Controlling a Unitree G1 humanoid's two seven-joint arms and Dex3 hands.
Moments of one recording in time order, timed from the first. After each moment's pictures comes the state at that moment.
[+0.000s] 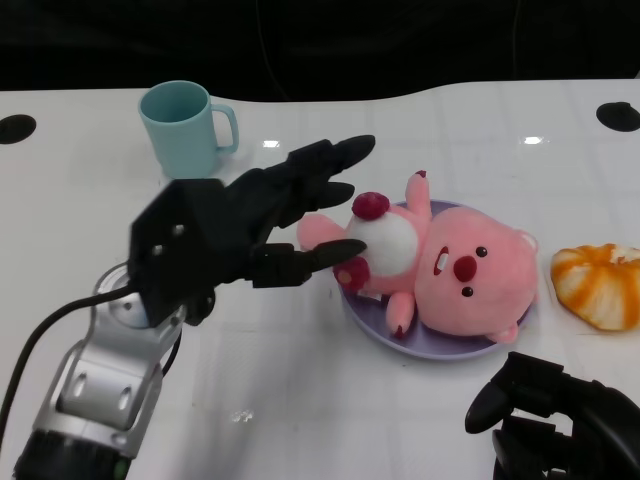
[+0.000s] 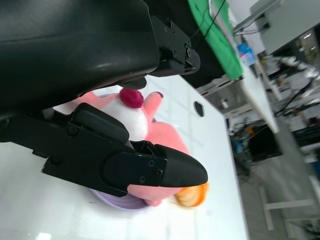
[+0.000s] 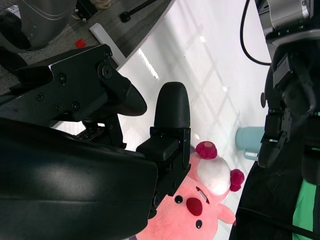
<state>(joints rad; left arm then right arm) -0.40 0.12 -0.15 0.13 -0.03 0.01 -0.46 0.39 -0.24 0.07 -0.65 0.21 0.44 0.27</state>
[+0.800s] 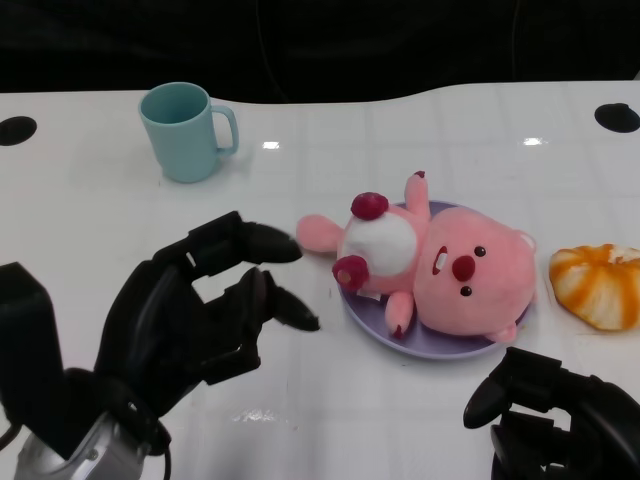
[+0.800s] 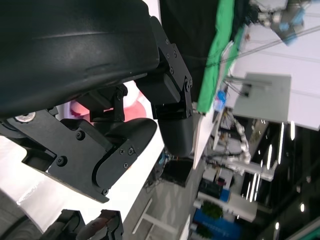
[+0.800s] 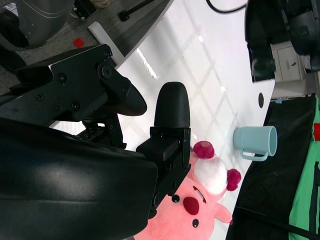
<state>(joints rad) 0.05 0.01 0.05 -0.45 -0.55 0.50 -0.21 0.37 -0.24 0.08 -0.65 0.21 0.45 0.27</state>
